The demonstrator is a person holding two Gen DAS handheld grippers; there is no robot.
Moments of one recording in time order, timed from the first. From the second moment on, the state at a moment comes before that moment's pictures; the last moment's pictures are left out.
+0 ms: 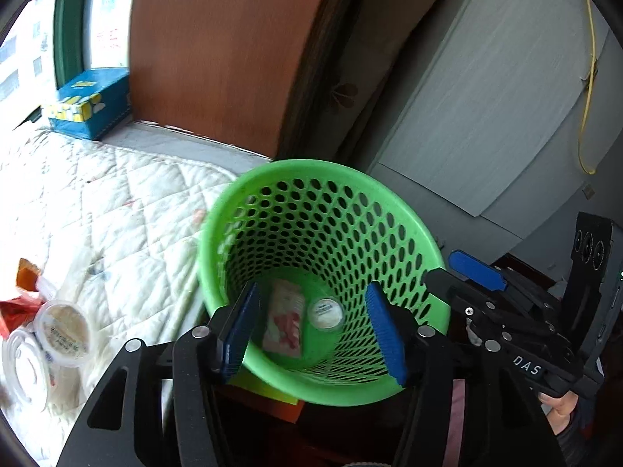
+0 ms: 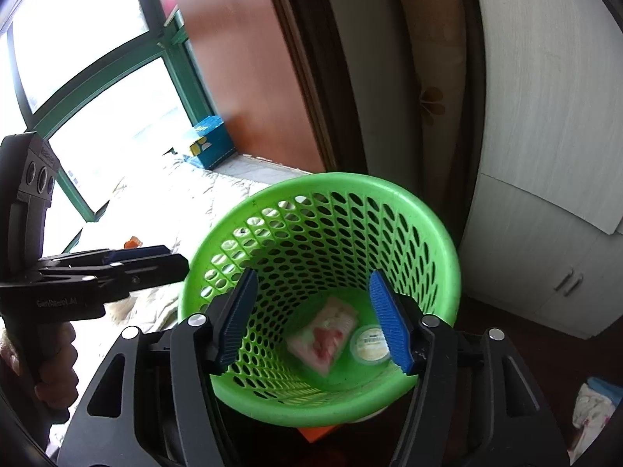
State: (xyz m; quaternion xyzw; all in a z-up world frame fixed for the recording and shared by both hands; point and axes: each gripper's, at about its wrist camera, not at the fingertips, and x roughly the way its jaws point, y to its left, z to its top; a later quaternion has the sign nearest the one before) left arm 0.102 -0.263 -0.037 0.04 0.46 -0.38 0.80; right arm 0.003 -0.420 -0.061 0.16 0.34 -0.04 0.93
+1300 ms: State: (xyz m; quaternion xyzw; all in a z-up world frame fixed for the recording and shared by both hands) left arm 0.125 0.114 -0.068 -0.07 0.44 0.01 0.90; right arm 0.157 -0.201 -0.111 0.14 0.42 0.24 0.86
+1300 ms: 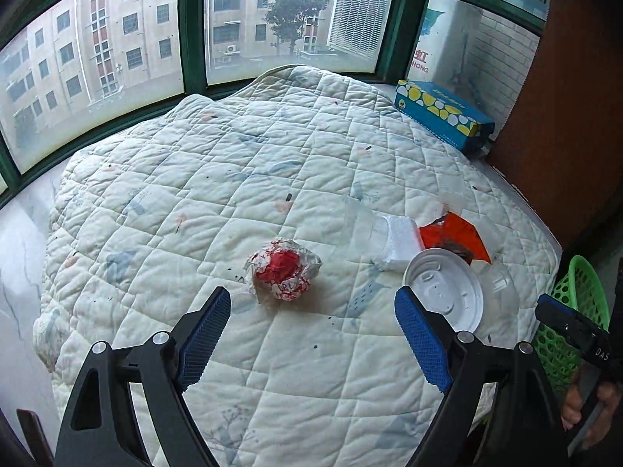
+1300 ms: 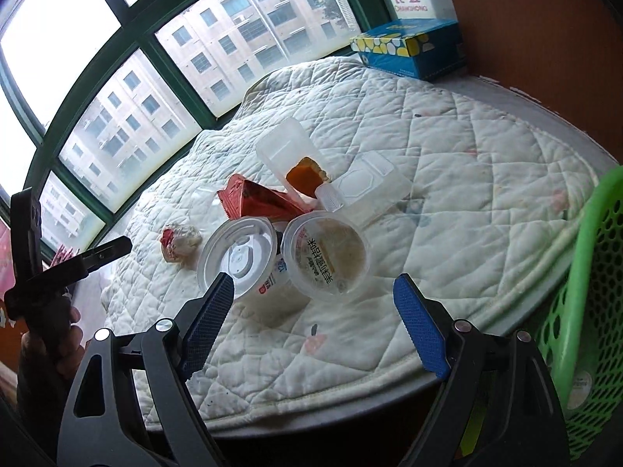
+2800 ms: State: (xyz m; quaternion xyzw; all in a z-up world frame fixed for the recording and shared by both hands) left arm 0.165 0.144 -0.123 -0.10 0.48 0.02 0.87; right arm 0.143 -0.214 -0.092 0.13 0.40 0.21 0.88
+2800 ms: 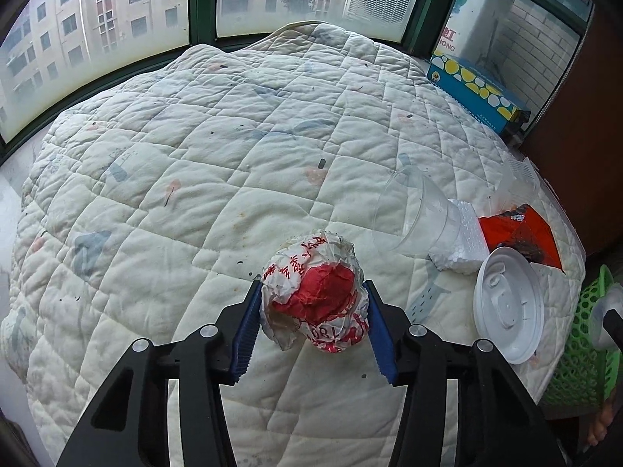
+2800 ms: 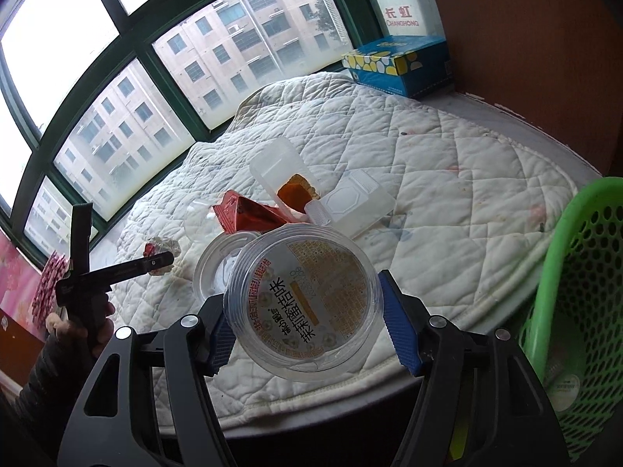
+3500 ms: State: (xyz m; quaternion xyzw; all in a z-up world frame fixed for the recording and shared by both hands) left arm 0.113 0.011 -0.019 -0.06 0.41 -0.13 0.90; right arm 0.071 -0.300 -0.053 0.13 0.35 0.10 0.92
